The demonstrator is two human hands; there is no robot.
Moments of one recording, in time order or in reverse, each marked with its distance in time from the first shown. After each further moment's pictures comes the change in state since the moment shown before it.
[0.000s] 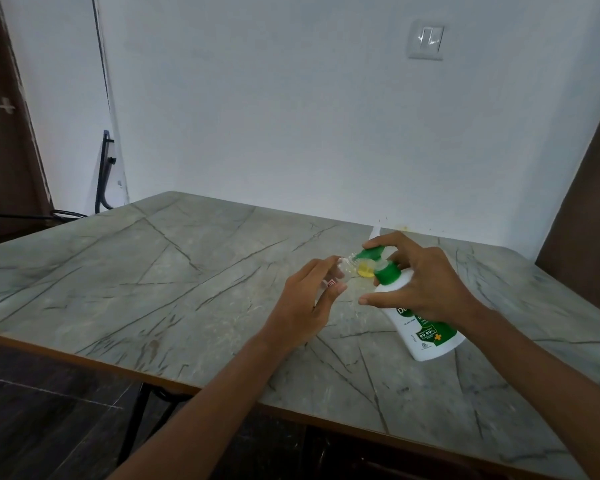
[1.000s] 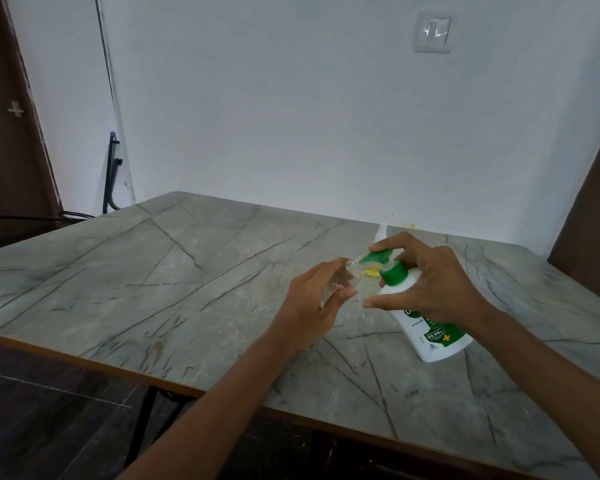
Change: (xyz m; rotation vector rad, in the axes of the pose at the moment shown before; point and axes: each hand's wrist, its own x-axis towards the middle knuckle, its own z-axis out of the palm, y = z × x) left_hand 0.001 0.005 -0.002 -0.029 -0.002 -0.013; right_hand -0.001 -0.003 0.001 0.031 0.019 -0.070
